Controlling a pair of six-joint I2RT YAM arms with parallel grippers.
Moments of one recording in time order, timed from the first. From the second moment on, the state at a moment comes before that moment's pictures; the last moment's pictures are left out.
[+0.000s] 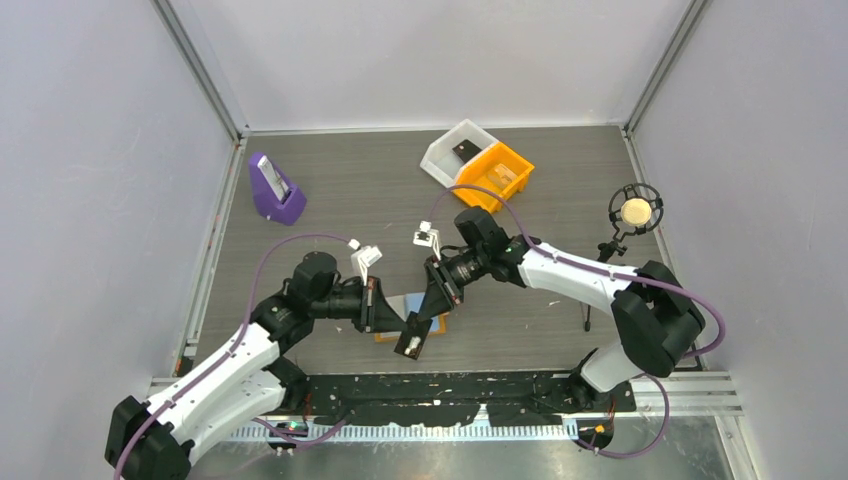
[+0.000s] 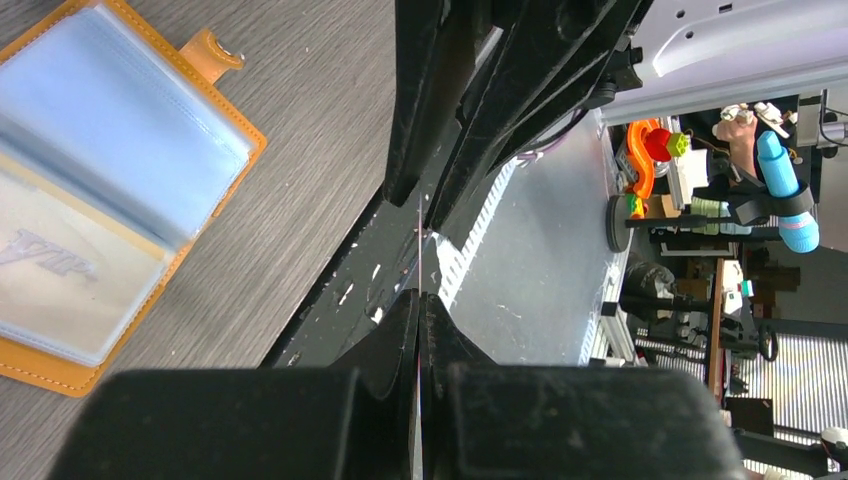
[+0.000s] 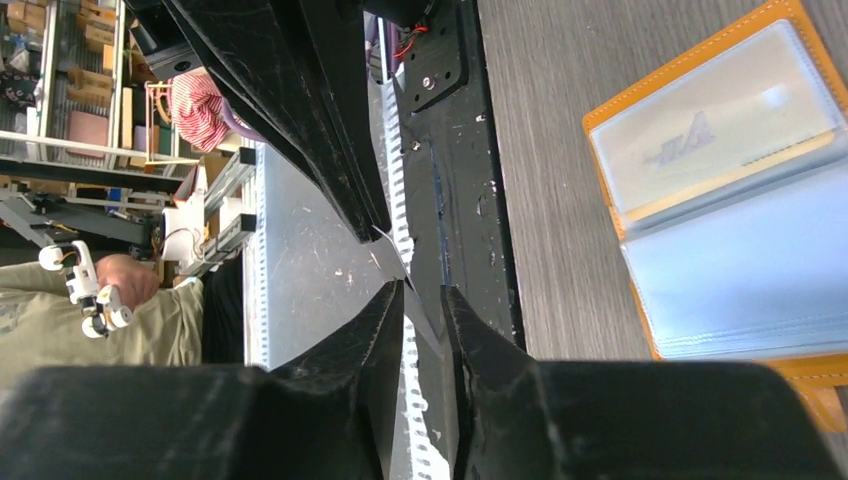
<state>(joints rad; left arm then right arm) -0.61 0.77 0.47 -0.23 0.73 -0.63 0.75 1.51 0.92 -0.17 -1.02 0.25</state>
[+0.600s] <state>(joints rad) -0.61 0.74 0.56 -0.38 0.56 -0.54 0.75 1.47 0.90 -0.09 -1.05 0.34</state>
